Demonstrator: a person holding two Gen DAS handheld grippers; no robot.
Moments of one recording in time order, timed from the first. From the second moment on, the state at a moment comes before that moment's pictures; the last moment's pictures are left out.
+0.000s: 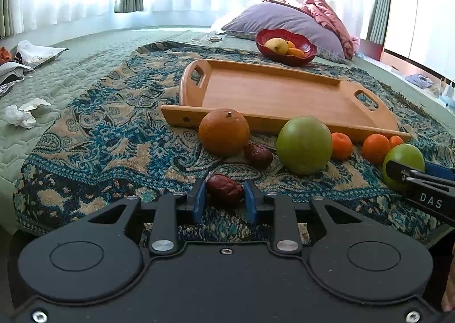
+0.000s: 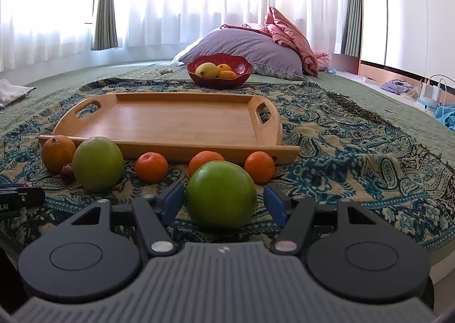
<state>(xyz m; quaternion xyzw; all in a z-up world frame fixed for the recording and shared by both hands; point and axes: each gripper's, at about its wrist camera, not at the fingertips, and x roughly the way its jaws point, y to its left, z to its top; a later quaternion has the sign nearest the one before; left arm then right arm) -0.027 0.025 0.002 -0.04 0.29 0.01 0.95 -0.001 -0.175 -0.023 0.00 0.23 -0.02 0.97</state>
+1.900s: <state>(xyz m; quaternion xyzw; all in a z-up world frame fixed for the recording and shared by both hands) 0.114 0.039 0.103 -0.04 0.27 -0.08 0.96 0.098 -0.214 0.042 0.07 0.23 0.04 0.97</state>
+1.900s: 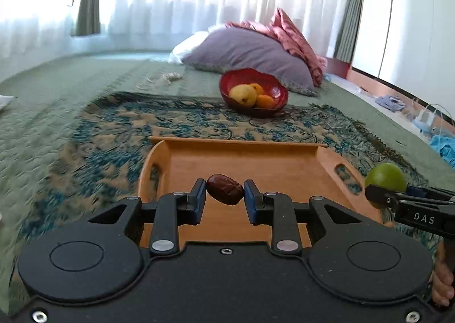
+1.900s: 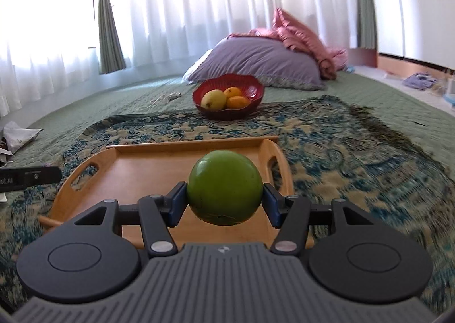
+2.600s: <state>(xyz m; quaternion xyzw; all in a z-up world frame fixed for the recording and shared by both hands) 0.233 0.042 0.064 -0.04 0.39 -0.06 0.92 0.216 -0.211 0.027 0.07 0.36 0.05 0.93</state>
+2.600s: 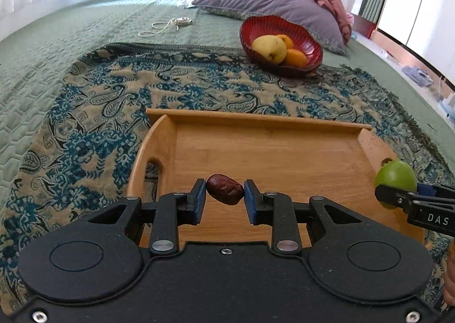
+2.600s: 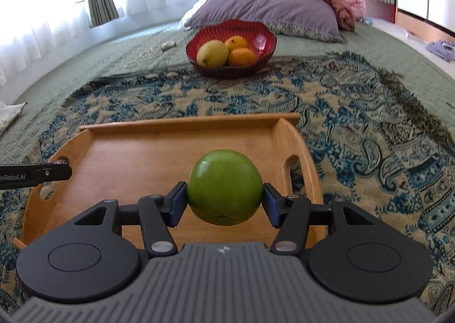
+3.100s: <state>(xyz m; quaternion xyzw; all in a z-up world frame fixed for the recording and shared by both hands) 0.243 0.036 0.046 -0.04 0.41 -0.05 0.91 0.225 -0.201 0.014 0.04 0.38 0.05 0.92</state>
